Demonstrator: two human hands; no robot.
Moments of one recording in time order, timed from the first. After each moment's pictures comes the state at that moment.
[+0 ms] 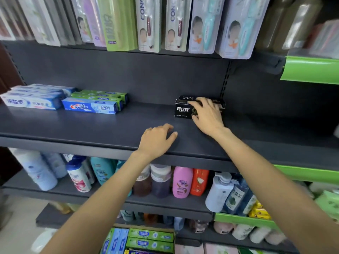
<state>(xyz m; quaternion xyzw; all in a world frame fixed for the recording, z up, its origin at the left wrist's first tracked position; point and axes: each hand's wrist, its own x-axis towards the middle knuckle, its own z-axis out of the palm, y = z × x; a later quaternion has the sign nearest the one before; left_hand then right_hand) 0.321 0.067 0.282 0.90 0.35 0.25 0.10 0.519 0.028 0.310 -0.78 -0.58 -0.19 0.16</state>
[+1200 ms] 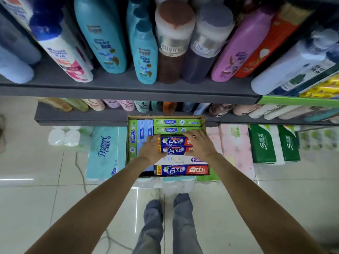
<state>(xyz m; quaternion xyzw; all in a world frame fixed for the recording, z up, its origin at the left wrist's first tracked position) 0.117 0.020 -0.112 0.81 0.39 -0.18 0.40 0.289 -0.100 -0.086 -0.80 -0.54 0.25 -0.08</state>
